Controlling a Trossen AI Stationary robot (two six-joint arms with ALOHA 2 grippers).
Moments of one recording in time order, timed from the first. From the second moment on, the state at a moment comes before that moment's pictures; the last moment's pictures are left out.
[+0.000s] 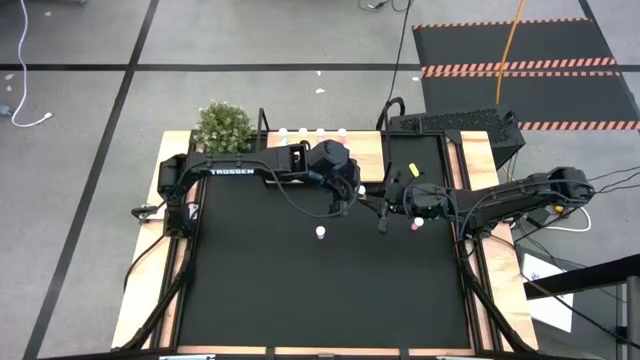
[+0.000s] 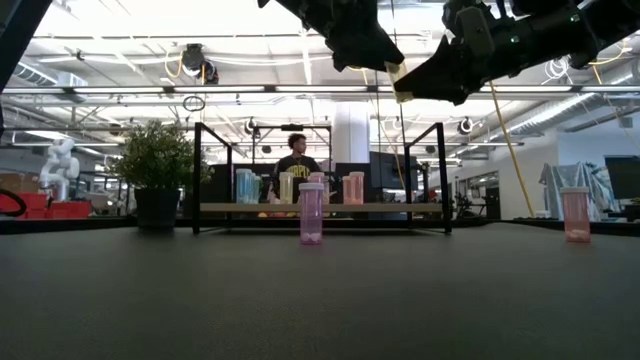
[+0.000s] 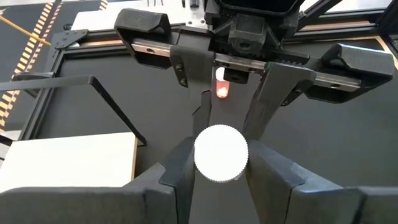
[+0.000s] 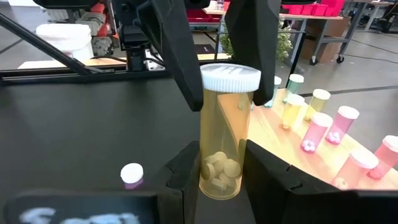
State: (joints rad) left arm 0.14 1.90 1.74 -0.47 0.14 0.17; right arm 0.03 1.09 0.44 0.40 0.30 0.04
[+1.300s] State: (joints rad) left arm 0.43 1.72 1.31 -0.51 -0.09 0.08; right arm 0.04 1.09 0.44 0.20 0.28 0.35
